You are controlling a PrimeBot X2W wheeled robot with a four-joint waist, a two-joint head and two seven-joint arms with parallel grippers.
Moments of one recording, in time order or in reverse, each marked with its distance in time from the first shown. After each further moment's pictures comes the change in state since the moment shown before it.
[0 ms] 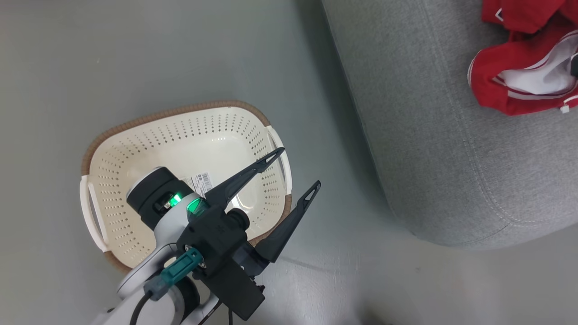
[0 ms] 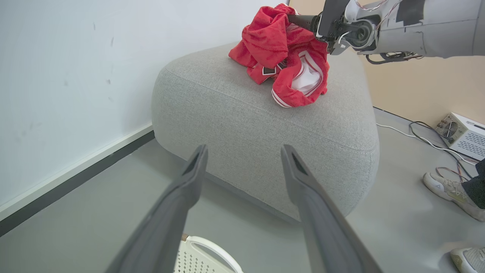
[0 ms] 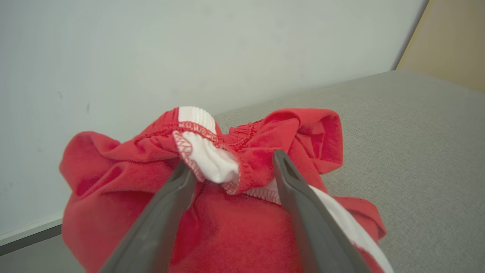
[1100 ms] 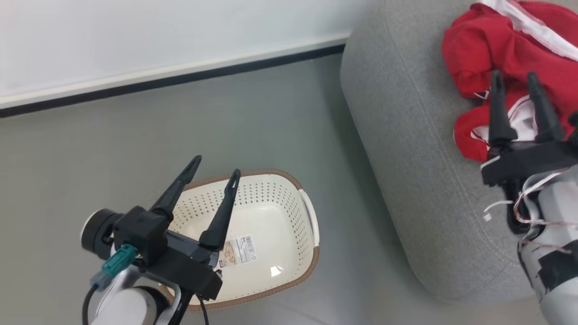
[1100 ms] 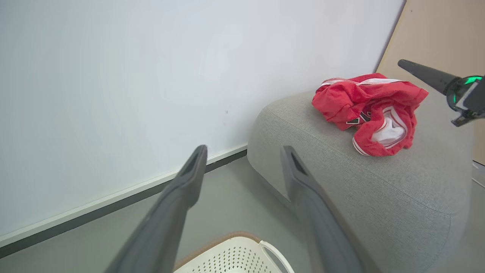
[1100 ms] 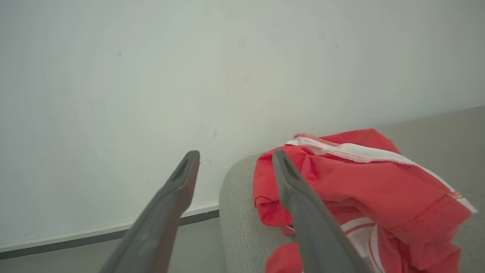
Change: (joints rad) left arm 0.141 -0.052 0.164 0.205 -0.093 0.140 -0.168; right arm 0.418 0.090 0.053 -0.364 -0.061 0.031 -0.044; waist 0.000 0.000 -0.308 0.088
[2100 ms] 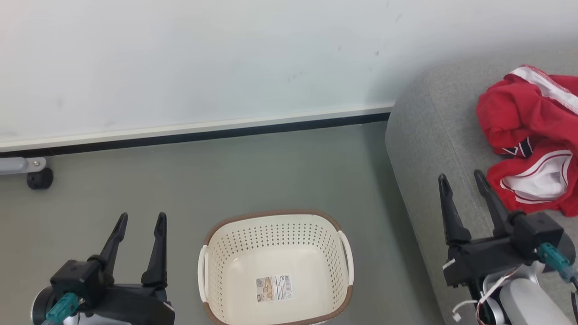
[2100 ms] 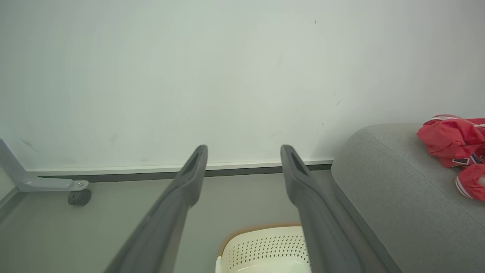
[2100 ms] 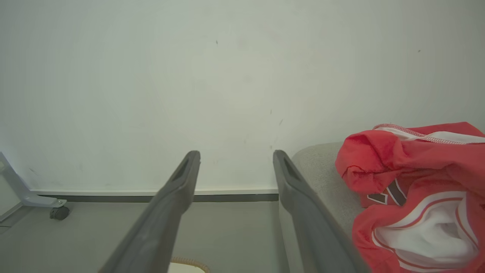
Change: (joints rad) left arm 0.240 -0.027 0.216 0.067 -0.064 0.091 -0.075; right arm 0.402 0.022 0.097 -0.312 -0.110 -0.116 0.030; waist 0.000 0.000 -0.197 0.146
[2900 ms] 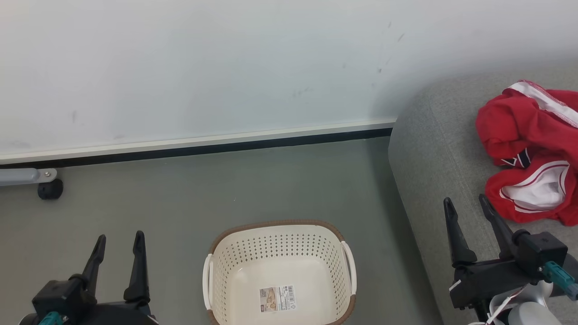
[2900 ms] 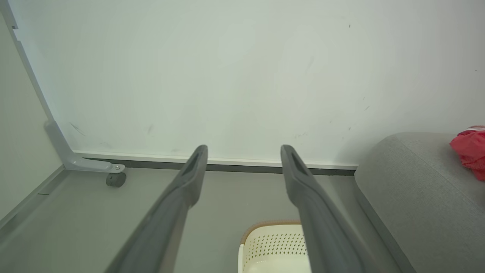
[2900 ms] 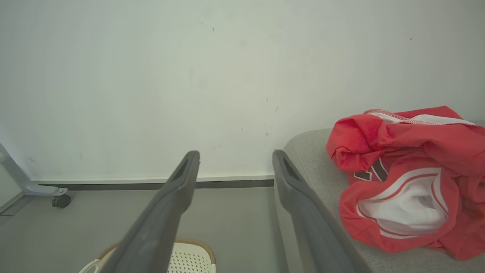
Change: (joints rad) left arm 0.076 -0.030 0.091 0.015 0.019 0.009 -0.003; right arm 0.111 -0.012 -0.029 -0.090 -0.007 -0.026 0.078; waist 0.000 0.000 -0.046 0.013
